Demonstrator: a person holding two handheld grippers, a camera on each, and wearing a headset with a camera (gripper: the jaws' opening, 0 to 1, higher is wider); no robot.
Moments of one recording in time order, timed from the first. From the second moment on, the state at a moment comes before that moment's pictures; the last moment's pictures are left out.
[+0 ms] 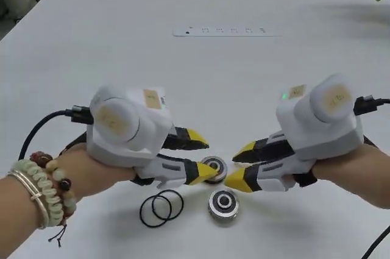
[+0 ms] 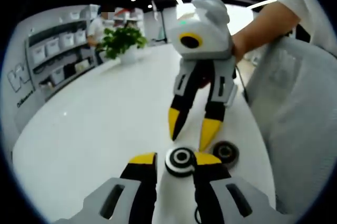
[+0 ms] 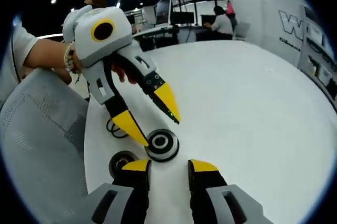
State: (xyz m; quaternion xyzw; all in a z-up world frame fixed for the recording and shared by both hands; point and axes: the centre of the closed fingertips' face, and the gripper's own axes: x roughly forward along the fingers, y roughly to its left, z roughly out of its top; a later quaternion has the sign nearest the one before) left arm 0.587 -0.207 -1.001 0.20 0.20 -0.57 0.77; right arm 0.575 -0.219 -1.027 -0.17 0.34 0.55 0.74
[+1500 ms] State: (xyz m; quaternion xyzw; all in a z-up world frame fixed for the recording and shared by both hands) left arm 0.579 -0.211 -1.008 0.18 0.21 -0.56 0.78; right arm 0.573 -0.213 -1.025 -0.17 0.32 0.56 0.74
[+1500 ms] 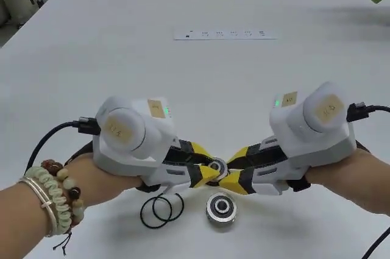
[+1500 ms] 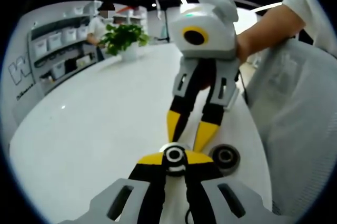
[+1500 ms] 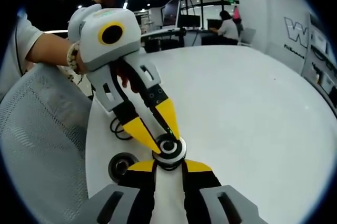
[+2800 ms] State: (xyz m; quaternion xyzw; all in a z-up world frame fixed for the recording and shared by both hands) left arm 0.578 -0.210 -1.008 0.19 0.21 -0.56 0.78; right arm 0.577 -0.223 -1.023 -0.10 0.37 0.52 0.76
